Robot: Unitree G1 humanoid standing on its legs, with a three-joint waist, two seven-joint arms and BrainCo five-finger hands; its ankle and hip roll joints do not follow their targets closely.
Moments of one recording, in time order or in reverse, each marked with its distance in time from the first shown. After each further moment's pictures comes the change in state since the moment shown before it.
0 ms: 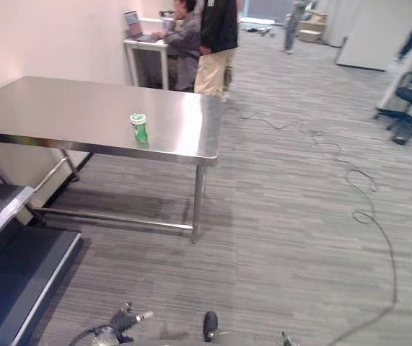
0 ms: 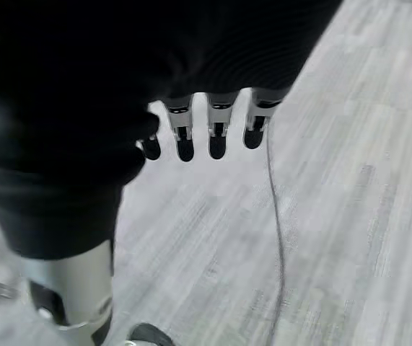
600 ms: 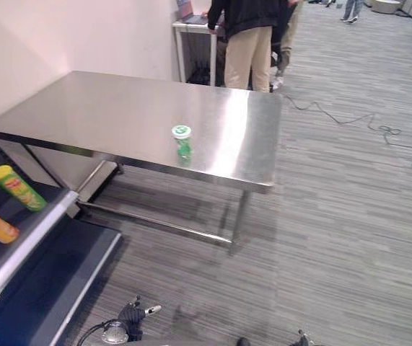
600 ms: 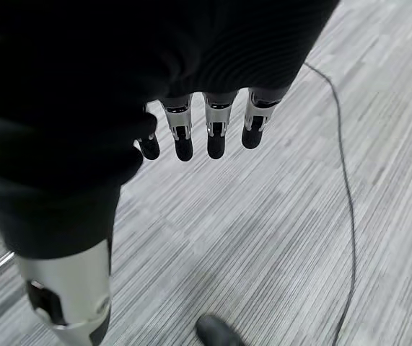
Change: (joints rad) left arm -0.070 -0.021 -0.033 0.015 0.048 -0.014 0.015; right arm 0.017 -0.119 -0.019 -0.047 0.031 0.001 0.022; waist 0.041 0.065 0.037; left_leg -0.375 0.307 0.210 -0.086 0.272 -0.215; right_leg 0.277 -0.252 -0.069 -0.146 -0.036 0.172
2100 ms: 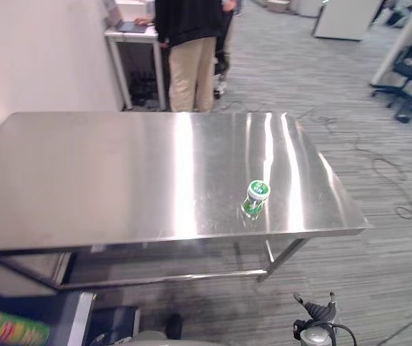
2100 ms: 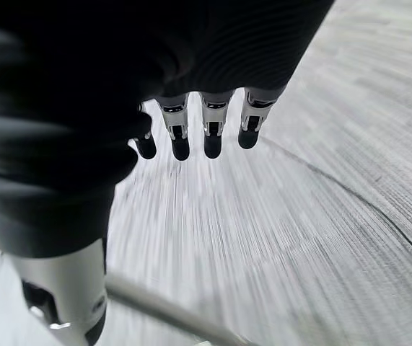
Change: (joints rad) left arm 0.151 0.111 0.151 0.039 -0.021 0.039 -0.012; right arm -0.034 0.009 -0.298 -0.366 0.281 -0.105 -0.149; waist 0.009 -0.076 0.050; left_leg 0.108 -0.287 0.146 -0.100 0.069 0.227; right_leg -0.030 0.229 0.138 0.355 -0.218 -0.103
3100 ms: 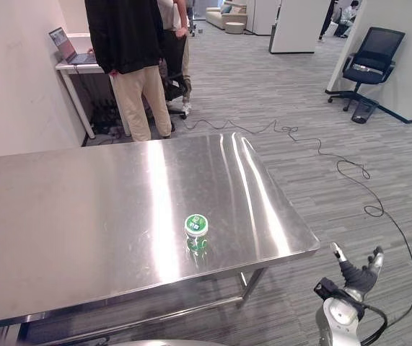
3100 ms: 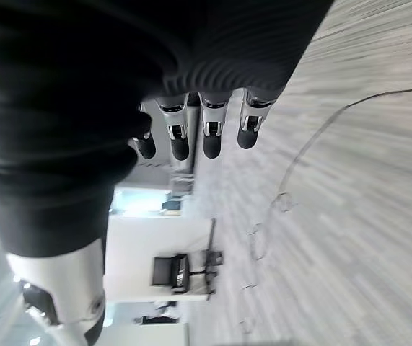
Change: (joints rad) left arm 0.042 -0.025 0.000 0.000 0.073 0.033 0.008; right arm 0.209 0.003 -0.219 -0.640 0.158 -0.101 -0.053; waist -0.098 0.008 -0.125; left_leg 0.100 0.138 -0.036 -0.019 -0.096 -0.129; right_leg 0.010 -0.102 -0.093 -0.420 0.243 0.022
